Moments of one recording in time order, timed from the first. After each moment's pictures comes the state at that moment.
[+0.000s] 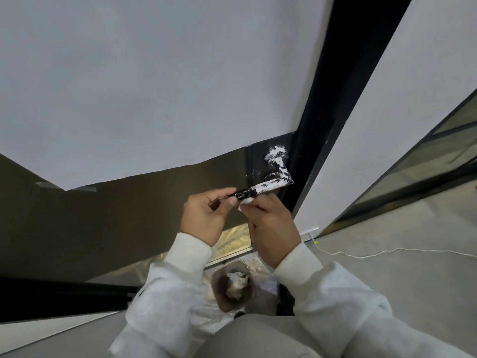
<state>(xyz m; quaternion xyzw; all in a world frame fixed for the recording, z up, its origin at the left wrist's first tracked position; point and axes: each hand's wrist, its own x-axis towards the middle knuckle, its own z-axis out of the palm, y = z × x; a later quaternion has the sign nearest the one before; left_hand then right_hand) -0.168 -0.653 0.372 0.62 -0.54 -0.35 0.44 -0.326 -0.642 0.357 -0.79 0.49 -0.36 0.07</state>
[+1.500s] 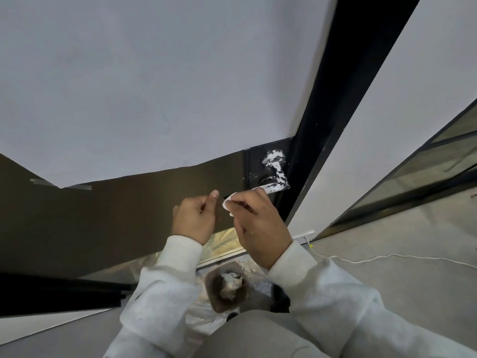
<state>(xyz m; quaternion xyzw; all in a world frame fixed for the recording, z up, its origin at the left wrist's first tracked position) -0.160 -0.657 0.371 0.74 -0.51 -0.30 0.31 -0.321 -0.648 0.376 -0.82 0.43 -0.36 0.11</state>
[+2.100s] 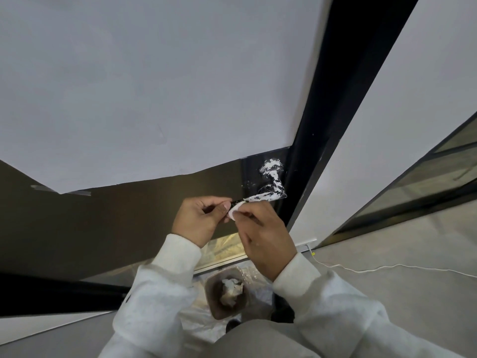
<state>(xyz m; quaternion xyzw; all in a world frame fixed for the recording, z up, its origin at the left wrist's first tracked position) -0.175 -0.663 0.389 0.61 -0.49 -0.45 0.43 -0.340 -0.647 0.373 -0.82 0.43 -0.37 0.12</state>
